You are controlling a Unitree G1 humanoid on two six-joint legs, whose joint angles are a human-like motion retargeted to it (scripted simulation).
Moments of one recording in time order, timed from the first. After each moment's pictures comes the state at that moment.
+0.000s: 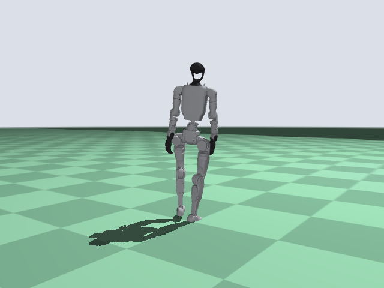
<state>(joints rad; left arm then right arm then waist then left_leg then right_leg) 0.10 0.06 0.61 1.60 -0.27 -0.17 -0.04 -0.11 -0.10 0.13 1.35 -0.70 -0.14 0.24 0.04 -0.08 0.04 -0.18 -0.06 0.34 0.48 -0.40 0.03 0.02 -0.08 -0.23 0.07 0.07 -0.04</state>
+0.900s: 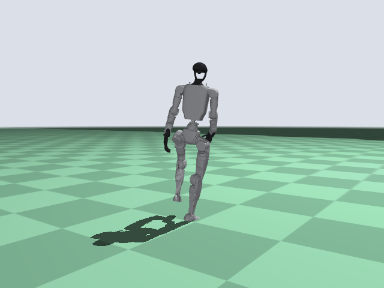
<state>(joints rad) 0.21 0.12 0.50 1.67 0.12 0.02 -0.14 -0.32 -0.04 0.19 1.20 -0.48 -0.25 0.29 0.08 -0.09 0.08 -0.57 0.07 0.31 1.17 -0.28 0.08 -0.01 -0.06 -0.21 0.03 0.13 -0.06</state>
